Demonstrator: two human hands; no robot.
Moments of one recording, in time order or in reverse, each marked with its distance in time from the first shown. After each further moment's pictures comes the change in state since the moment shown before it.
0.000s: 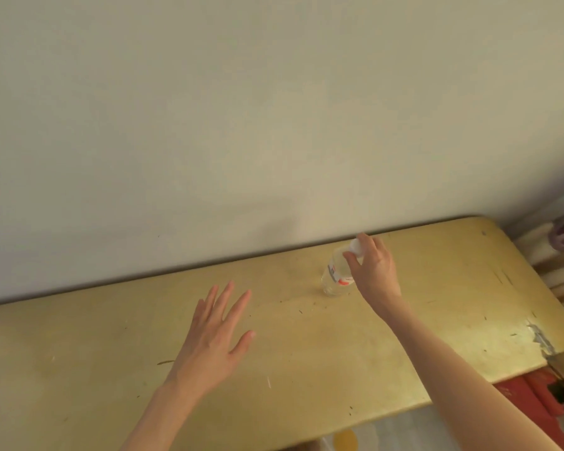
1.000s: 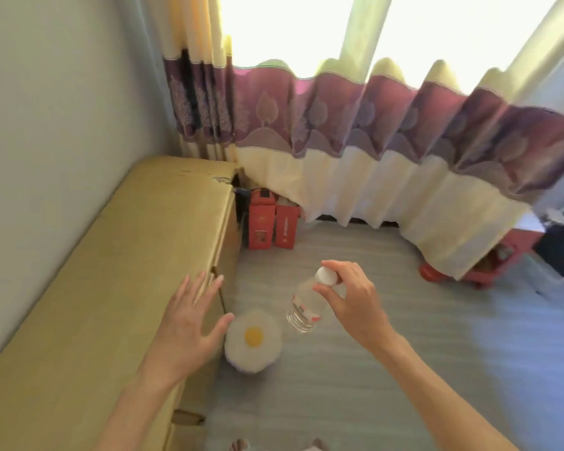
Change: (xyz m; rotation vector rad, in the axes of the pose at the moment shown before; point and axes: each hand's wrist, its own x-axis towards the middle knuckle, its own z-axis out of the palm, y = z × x) left_hand -0.136 0.129 0.016 -0.135 -0.343 1.117; right_hand -0.497 -0.048 -0.105 -0.061 0.729 0.614
